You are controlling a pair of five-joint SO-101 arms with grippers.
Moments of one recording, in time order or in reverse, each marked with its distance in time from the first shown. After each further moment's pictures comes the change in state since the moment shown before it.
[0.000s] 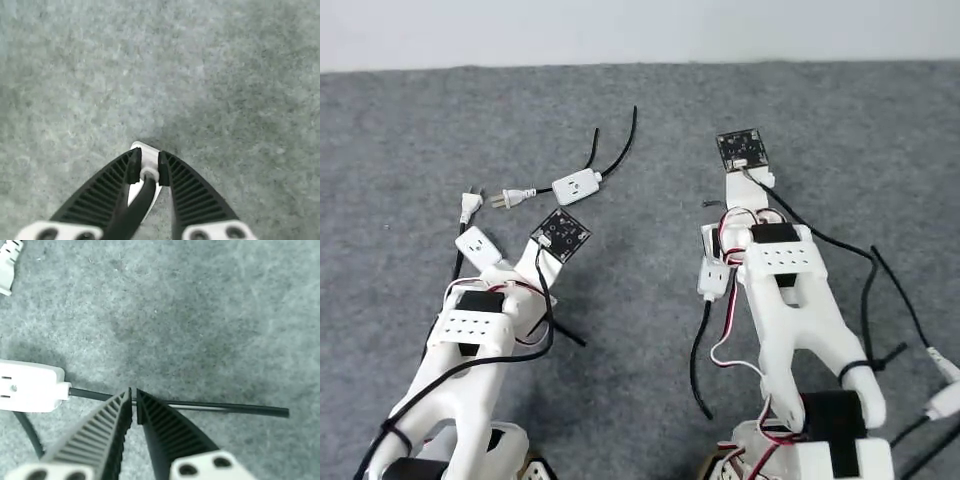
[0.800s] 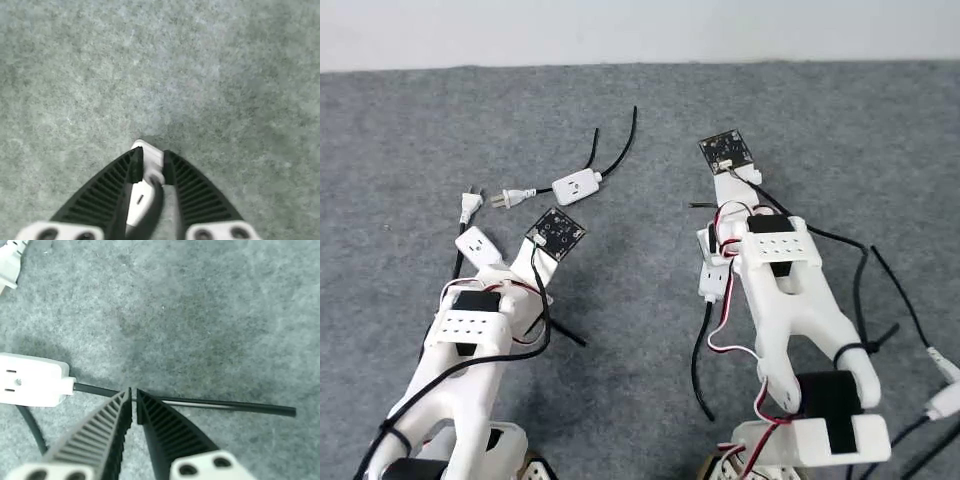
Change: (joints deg) left arm -1.1 0.0 0.0 0.0 0.0; right arm -1.0 7.6 -3.3 2.8 4.4
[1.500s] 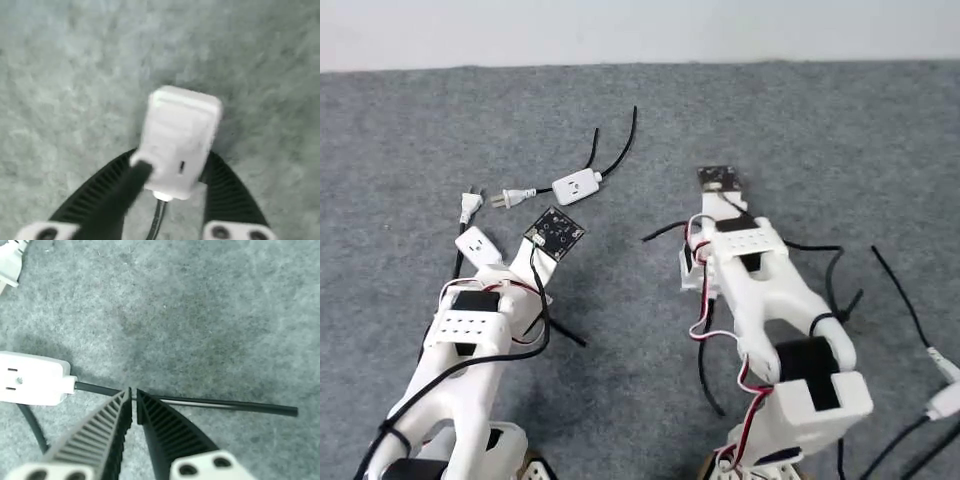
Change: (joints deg) left arm -0.5 0.0 0.0 0.0 0.0; right arm -4.0 8.1 -3.5 7.2 -18.7
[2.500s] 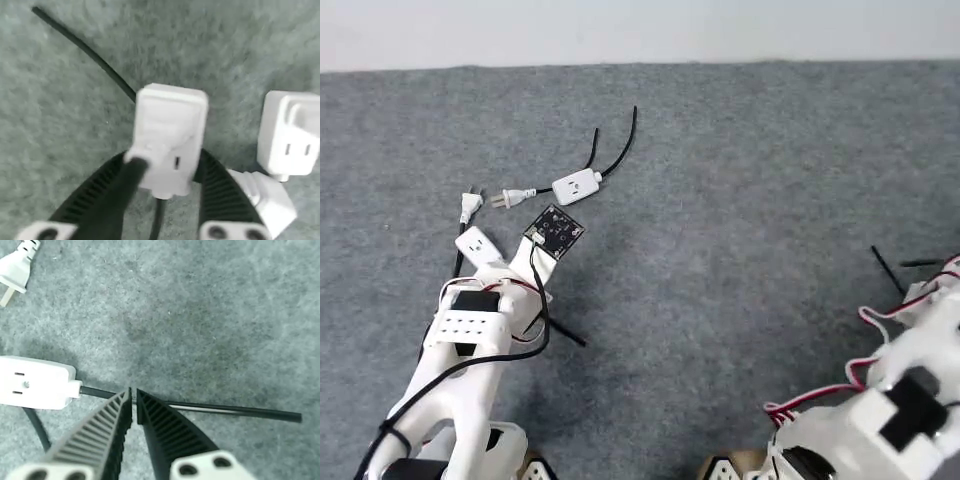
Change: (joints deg) left arm 0.1 0.0 0.0 -1.3 0.0; right arm 58.2 -1.2 -6.7 4.0 23.6
